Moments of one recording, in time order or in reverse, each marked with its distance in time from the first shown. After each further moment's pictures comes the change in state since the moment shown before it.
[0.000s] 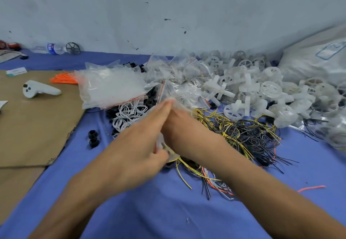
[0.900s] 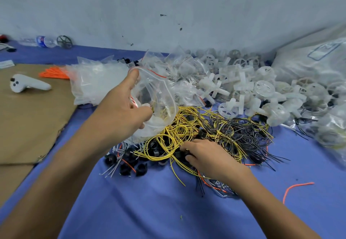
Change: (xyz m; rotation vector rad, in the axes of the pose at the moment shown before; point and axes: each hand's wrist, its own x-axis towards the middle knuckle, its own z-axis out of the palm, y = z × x) left_hand 0.037 -0.028 -0.019 -0.360 0.216 -0.232; right_hand -0.062 0.055 0.115 0.350 -0.130 0.234
